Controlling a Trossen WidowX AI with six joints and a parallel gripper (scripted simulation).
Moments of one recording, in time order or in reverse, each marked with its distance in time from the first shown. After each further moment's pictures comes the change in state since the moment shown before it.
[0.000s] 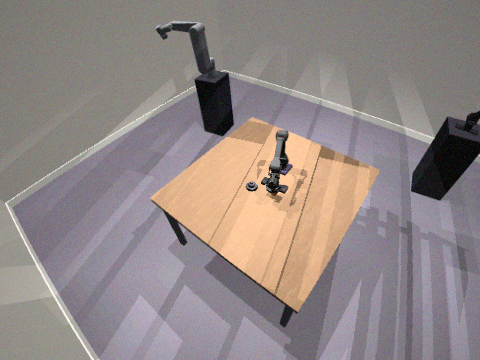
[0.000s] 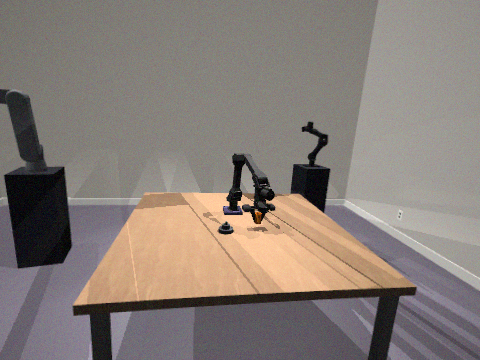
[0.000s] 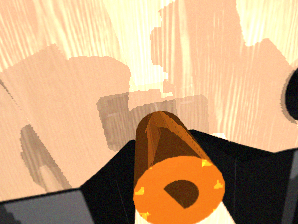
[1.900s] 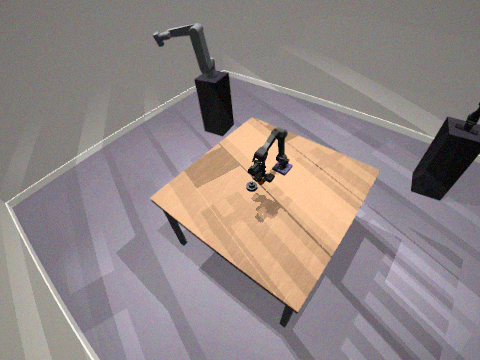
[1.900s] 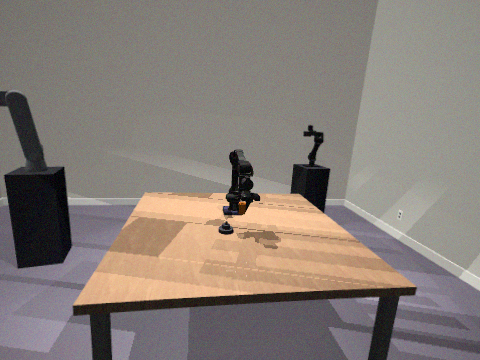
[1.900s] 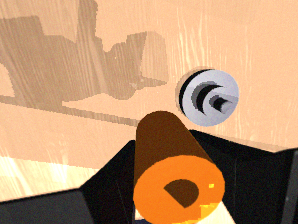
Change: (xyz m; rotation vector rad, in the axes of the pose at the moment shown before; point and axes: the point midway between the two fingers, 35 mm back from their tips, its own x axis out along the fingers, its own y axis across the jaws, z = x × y) arm -0.069 -0.102 0.011 0.012 0.016 -0.016
